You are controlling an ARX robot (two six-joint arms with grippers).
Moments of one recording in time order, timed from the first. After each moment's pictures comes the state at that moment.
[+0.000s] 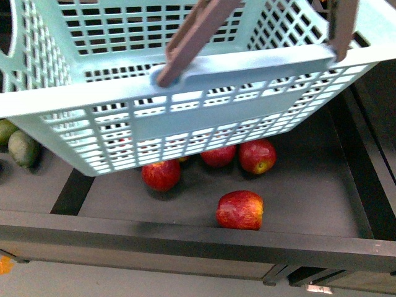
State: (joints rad) left arm -0.52 1.80 1.61 -0.42 0.26 -0.91; right arm 0.00 0.00 0.02 0.00 0.00 0.00
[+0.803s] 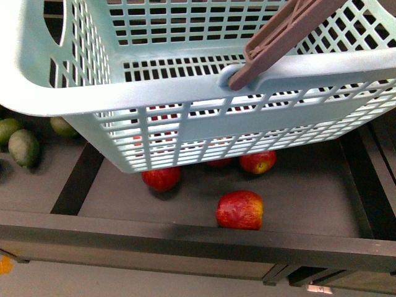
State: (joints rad) left arm -0.63 1.80 1.61 -0.35 0.30 -0.93; right arm 0.00 0.05 0.05 -0.10 0.03 0.09
